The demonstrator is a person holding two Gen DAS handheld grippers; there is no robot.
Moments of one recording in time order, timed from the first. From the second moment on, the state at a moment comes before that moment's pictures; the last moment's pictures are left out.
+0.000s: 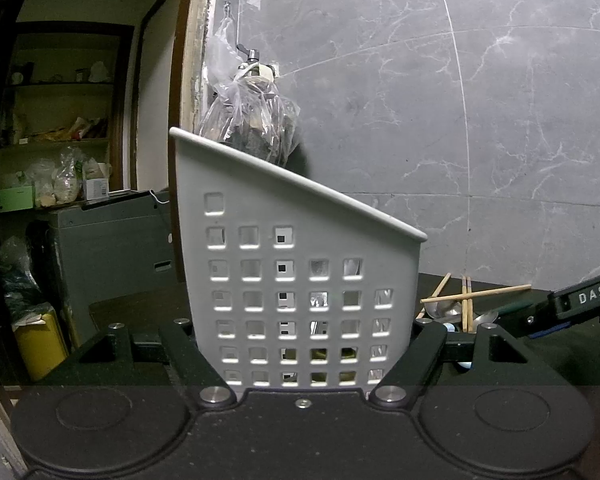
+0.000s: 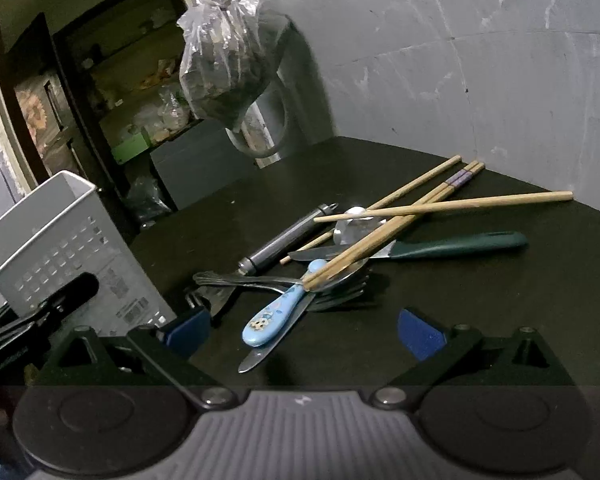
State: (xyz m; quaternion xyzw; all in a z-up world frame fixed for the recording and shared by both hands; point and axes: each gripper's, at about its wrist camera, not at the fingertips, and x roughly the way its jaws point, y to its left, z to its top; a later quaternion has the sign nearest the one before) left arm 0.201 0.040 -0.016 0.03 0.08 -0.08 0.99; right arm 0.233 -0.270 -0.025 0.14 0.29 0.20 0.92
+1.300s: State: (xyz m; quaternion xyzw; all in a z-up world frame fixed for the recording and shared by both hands) left arm 0.201 0.039 -0.015 0.03 0.08 -0.08 0.99; right arm 0.266 -0.278 -0.032 0.14 0.32 0.17 0.92
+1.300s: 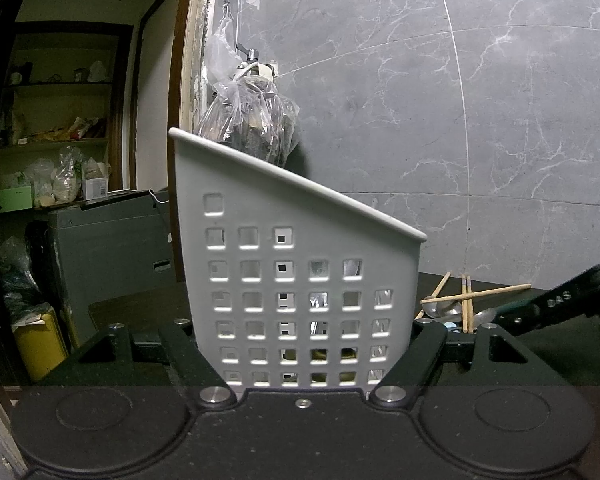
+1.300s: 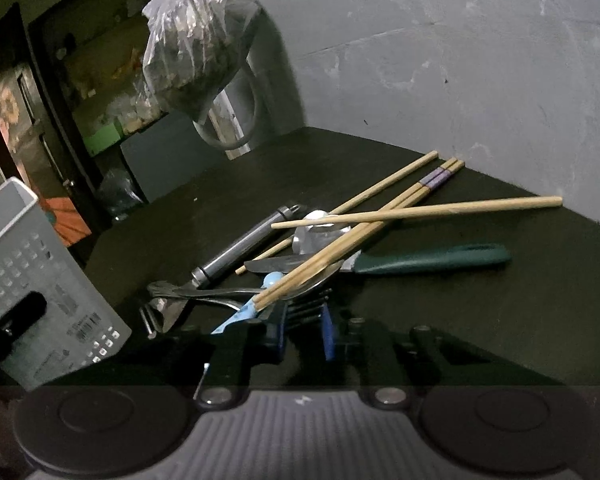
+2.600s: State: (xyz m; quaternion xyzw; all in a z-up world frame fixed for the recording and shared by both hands) left arm 0.201 0.038 -0.014 0.03 0.09 -0.08 0.99; right arm 0.203 -0.291 -0.015 0.14 0.21 0.14 0.96
